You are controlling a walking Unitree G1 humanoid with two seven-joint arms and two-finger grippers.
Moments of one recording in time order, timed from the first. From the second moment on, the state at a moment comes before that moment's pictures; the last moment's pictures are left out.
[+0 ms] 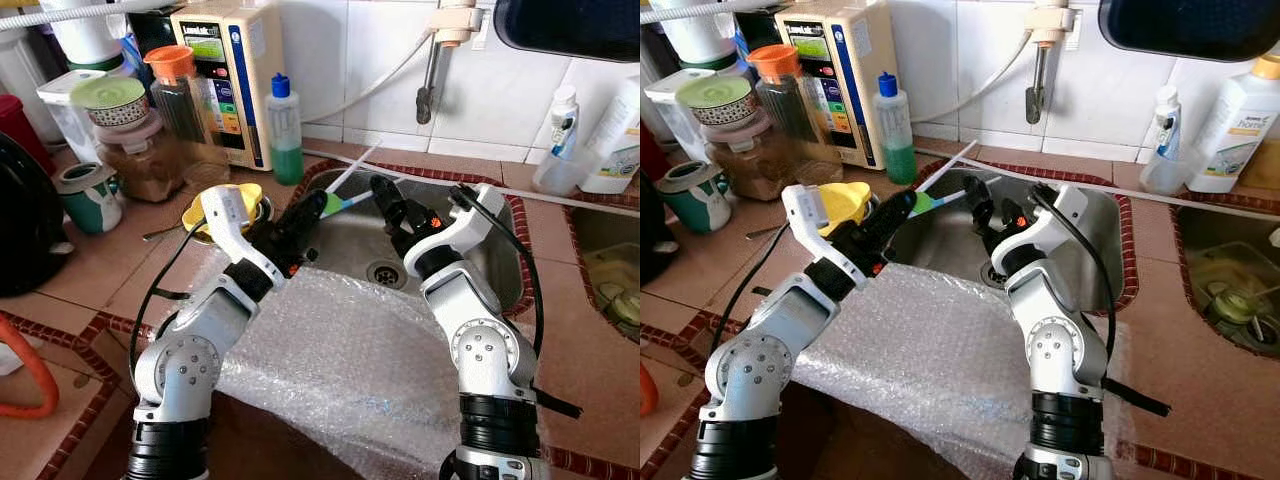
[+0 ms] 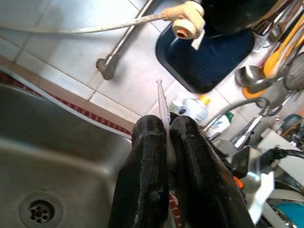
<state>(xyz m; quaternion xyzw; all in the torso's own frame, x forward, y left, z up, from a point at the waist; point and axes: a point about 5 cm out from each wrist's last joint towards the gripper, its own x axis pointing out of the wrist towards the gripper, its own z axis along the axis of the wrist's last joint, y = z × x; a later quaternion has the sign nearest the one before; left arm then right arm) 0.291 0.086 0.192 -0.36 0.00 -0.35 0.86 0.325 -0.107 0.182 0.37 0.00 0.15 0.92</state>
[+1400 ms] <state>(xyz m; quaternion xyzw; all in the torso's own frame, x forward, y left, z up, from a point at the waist) 0.289 0.080 0.186 -0.36 0.02 -0.36 0.86 0.324 -0.106 0.187 0.49 0.01 0.18 0.85</state>
